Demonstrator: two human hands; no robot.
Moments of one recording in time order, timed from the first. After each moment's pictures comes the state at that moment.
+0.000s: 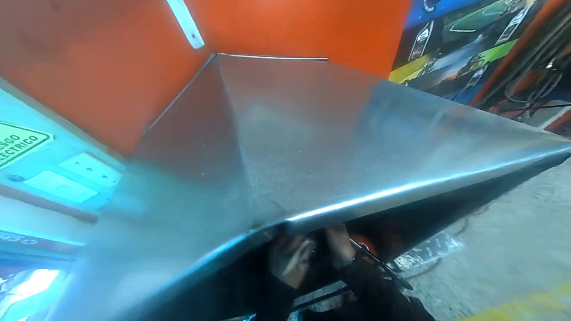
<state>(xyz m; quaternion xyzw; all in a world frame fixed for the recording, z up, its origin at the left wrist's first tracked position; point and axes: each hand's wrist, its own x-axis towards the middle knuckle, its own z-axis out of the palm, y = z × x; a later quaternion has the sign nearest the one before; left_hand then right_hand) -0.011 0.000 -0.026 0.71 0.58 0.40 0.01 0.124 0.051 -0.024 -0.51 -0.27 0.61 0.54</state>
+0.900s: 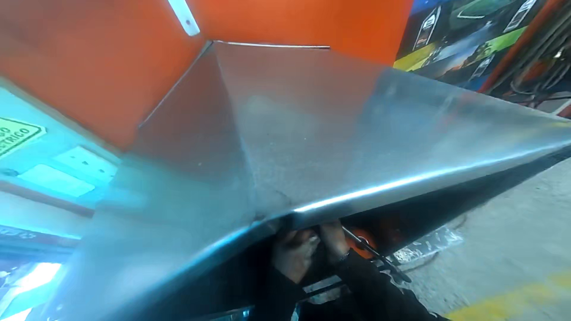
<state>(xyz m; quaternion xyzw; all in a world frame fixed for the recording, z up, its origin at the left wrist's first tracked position) -0.005 -0.006 -0.023 0.70 0.58 0.39 0.11 0.116 0.048 -0.032 -0.53 -0.31 0.60 0.51</state>
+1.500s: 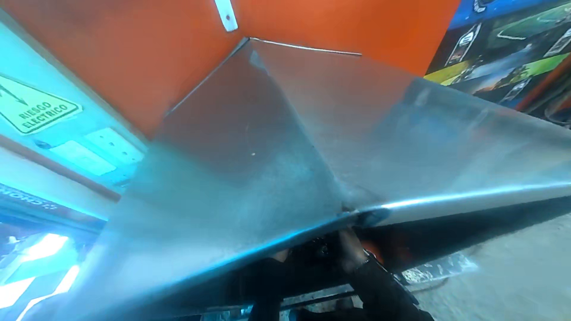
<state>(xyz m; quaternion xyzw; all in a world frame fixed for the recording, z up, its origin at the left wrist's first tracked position) -0.046 0.022 -0.039 0.39 0.74 0.47 0.29 0.126 0.056 -0.041 -0.53 -0.19 0.68 0.47</state>
